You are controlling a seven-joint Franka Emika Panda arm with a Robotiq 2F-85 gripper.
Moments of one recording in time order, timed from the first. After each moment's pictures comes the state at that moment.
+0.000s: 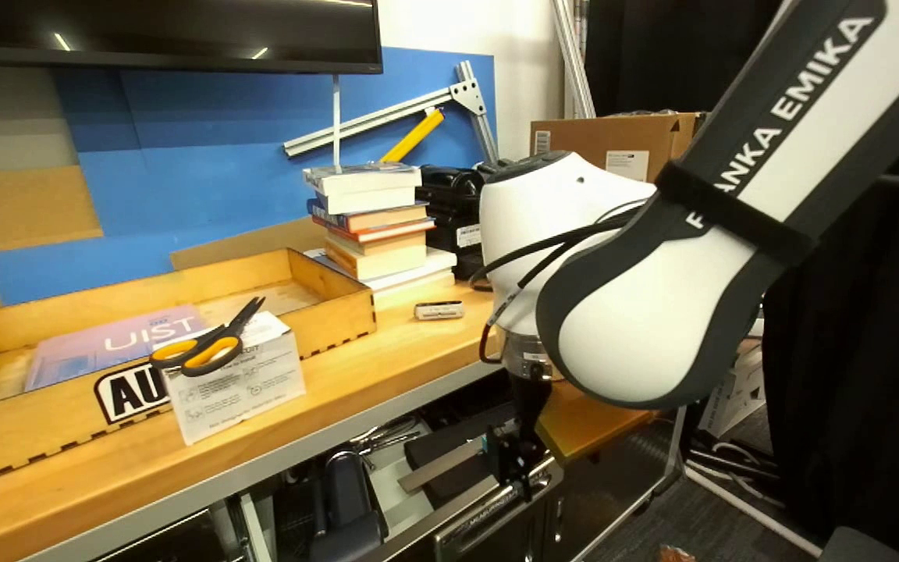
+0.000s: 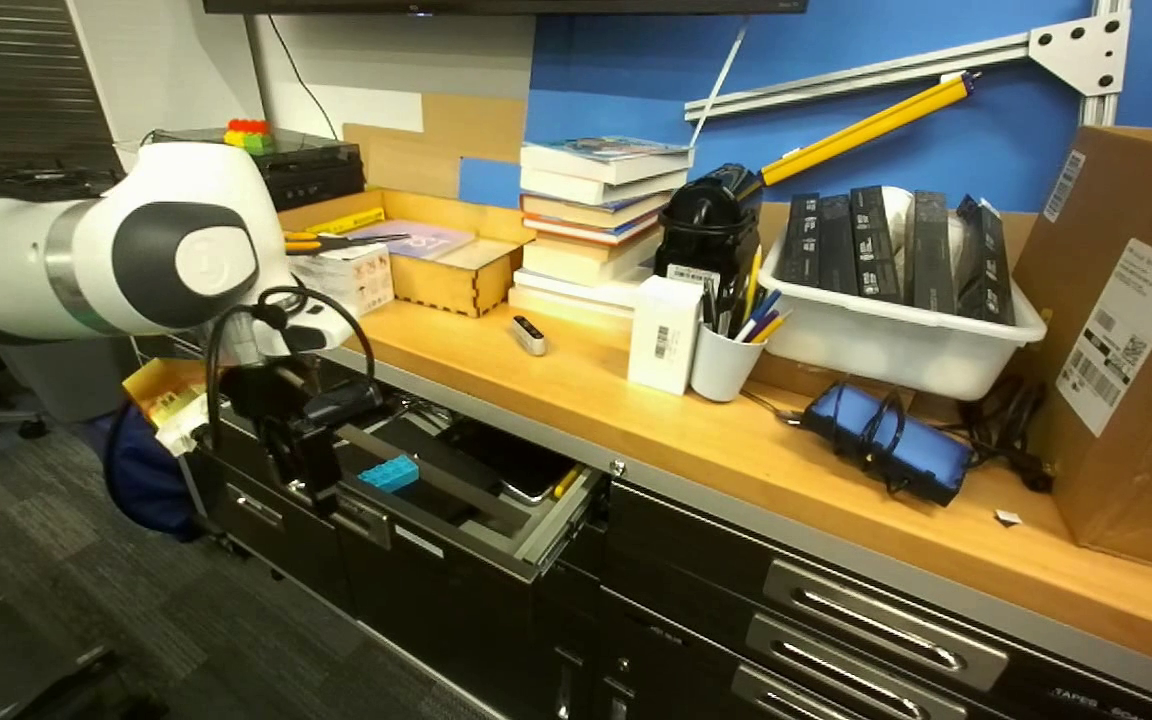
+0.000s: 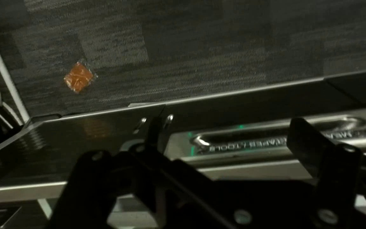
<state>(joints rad) 0.14 -0.05 0.06 -2.67 -0.31 2.57 0.62</state>
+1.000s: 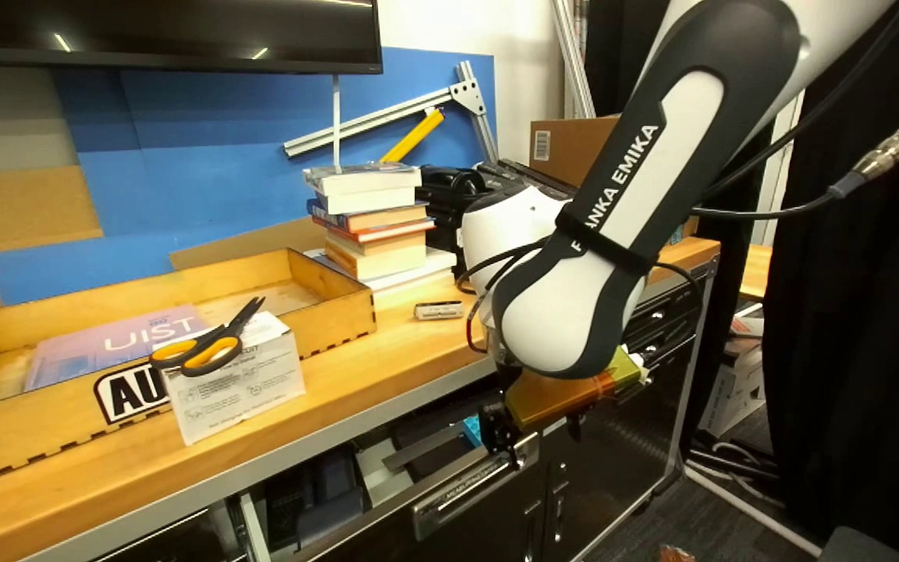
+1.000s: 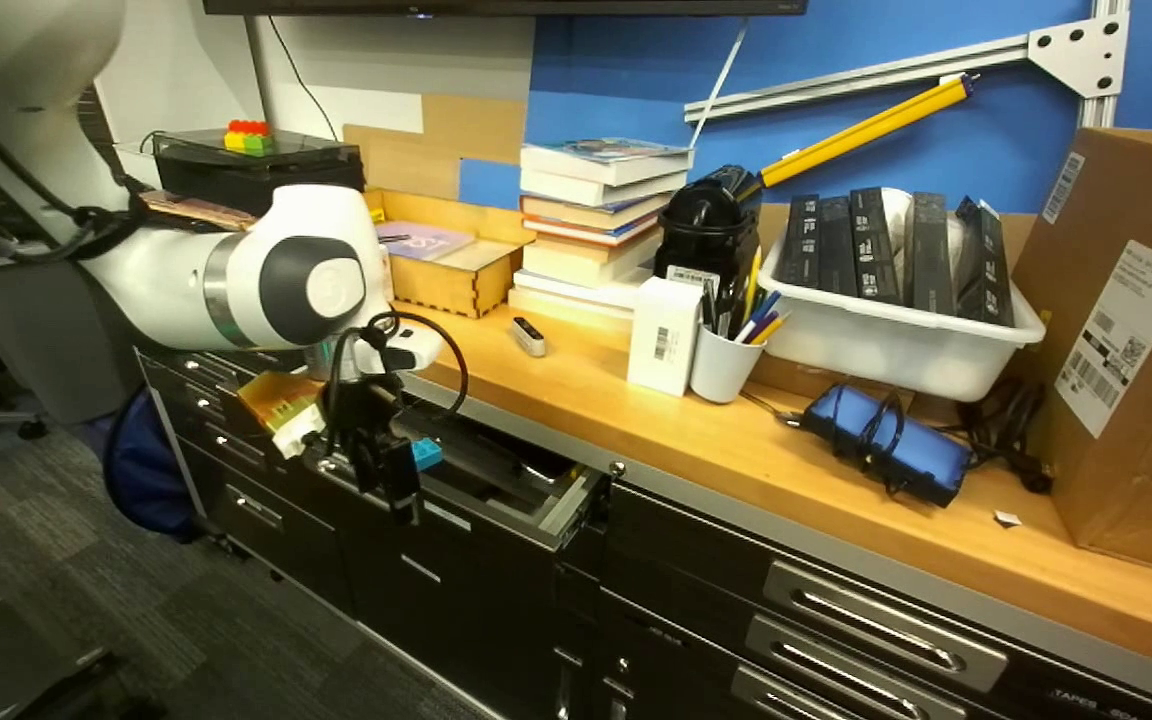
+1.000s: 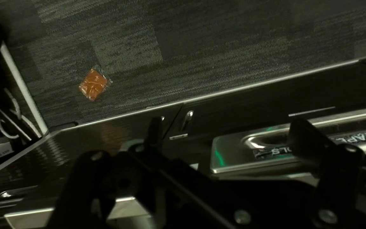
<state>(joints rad) 0.09 0.19 0.00 -2.45 -0.35 2.55 0.65</state>
